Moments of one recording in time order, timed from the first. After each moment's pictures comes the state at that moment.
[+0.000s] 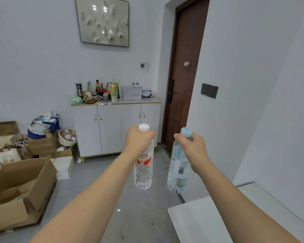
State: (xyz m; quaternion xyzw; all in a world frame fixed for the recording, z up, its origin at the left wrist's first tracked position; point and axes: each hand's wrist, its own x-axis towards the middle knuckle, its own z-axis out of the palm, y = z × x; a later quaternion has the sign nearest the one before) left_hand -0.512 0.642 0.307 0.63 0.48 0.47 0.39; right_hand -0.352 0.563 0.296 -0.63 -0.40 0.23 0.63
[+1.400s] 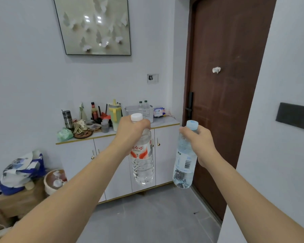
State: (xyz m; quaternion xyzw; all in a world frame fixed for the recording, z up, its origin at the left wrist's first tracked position) left_hand -0.475 1.229 0.377 0.64 0.39 0.50 0.44; right_hand -0.278 1.158 0.331 -0.55 -0.42 0.25 0.68
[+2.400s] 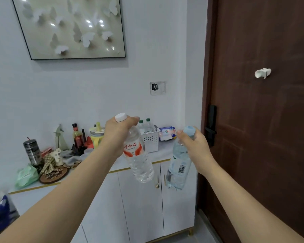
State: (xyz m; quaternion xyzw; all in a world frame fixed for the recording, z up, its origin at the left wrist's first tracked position) left_hand -0.299 1.673 0.397 0.55 0.38 0.57 0.47; right_hand -0.087 1.605 0.333 -0.48 -0.46 0.27 0.69
